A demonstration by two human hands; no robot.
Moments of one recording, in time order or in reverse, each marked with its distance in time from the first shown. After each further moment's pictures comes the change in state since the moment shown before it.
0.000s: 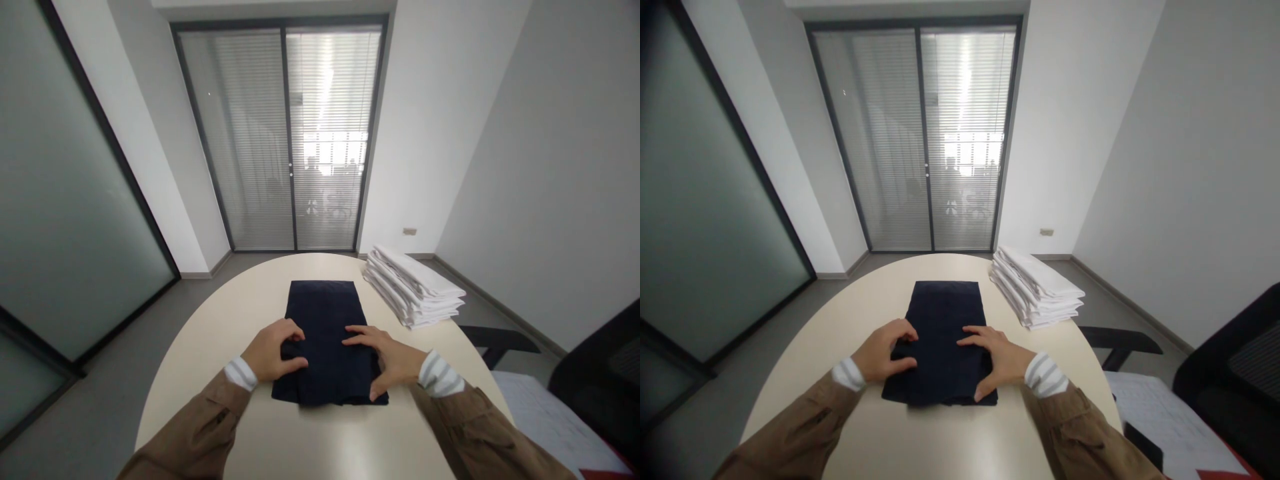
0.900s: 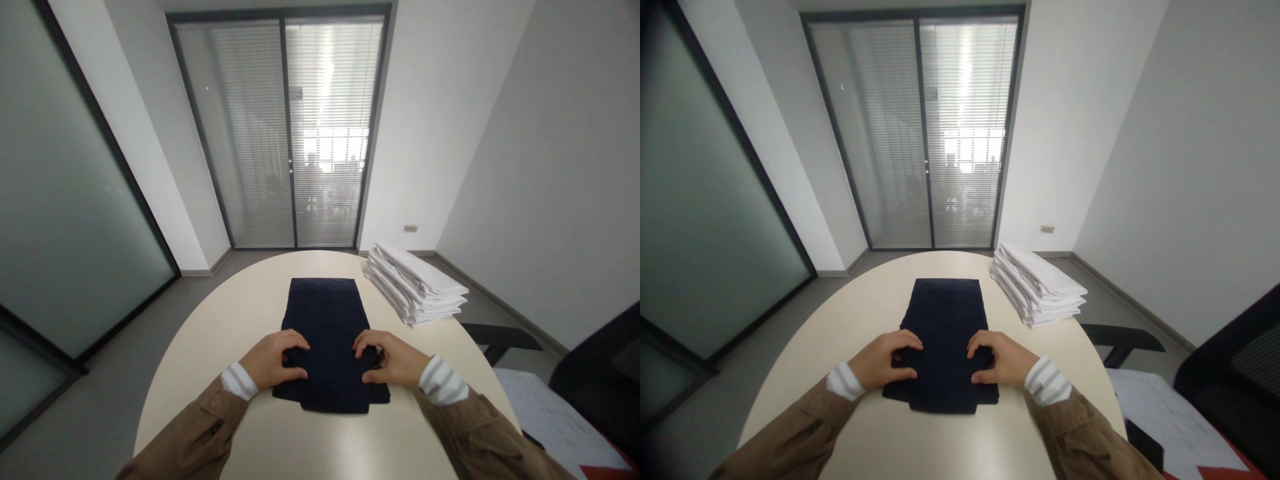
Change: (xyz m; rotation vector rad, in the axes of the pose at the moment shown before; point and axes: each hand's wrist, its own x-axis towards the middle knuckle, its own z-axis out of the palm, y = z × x) left_hand -0.007 0.000 0.010 -0.095 -0.115 -0.008; right_hand -0.006 -0.007 0.007 0.211 0.144 -0.058
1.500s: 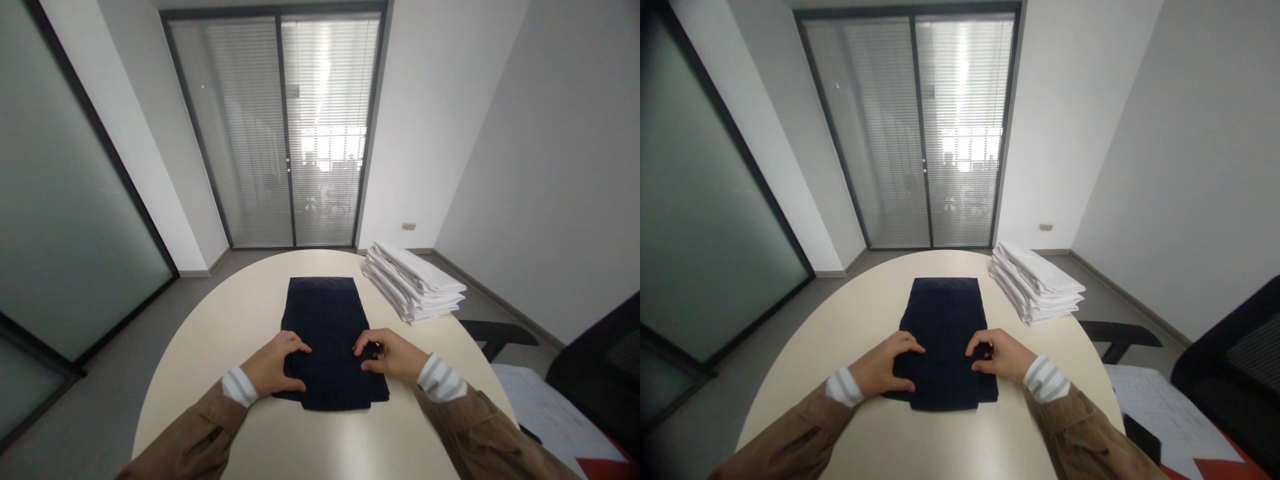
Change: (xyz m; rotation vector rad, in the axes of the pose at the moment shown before) left_hand -0.003 -0.003 0.013 0.010 -0.034 -0.034; right_hand 0.002 0.010 0.004 0.094 0.067 0.065
